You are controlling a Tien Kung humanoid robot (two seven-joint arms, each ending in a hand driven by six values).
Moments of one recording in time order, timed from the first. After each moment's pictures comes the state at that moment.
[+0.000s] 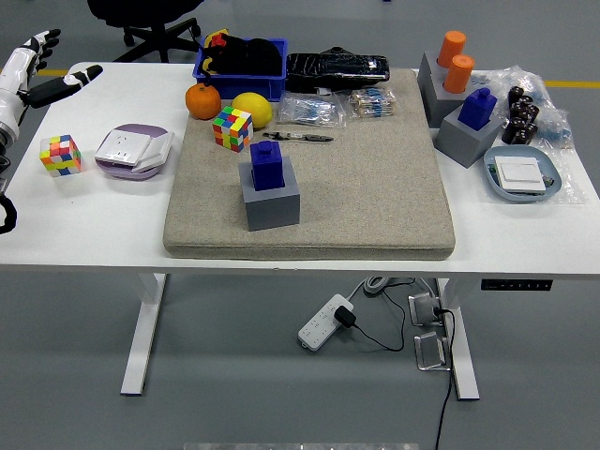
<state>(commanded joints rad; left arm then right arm) -1.01 0.44 -0.24 -0.36 0.51 0.20 -0.41 0.00 -0.29 1.46 0.35 -1.23 0.13 -0.15</state>
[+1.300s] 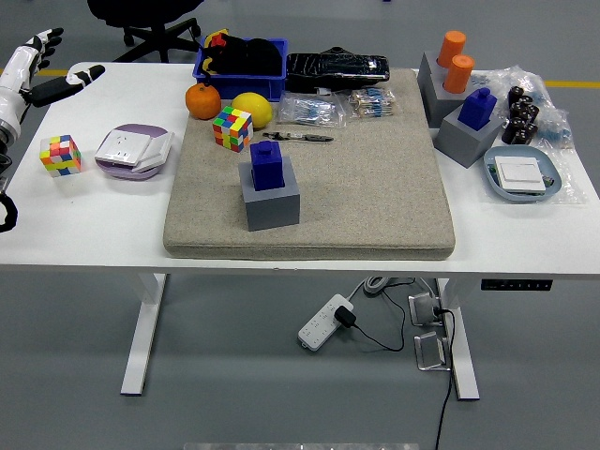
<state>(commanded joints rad) -1.01 0.44 -0.23 -0.36 0.52 0.19 -0.41 -0.02 -0.29 1.46 0.35 -1.23 0.13 -0.15</state>
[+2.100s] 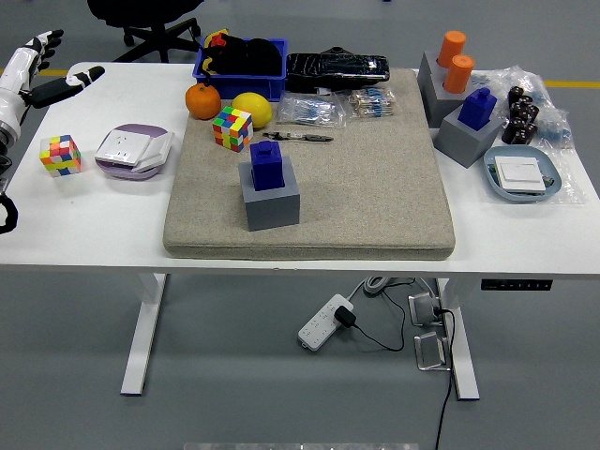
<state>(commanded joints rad) -1.01 0.43 -0.24 -0.35 0.52 0.19 -0.41 -0.02 -0.28 1.48 0.35 -1.24 0.13 -0.15</state>
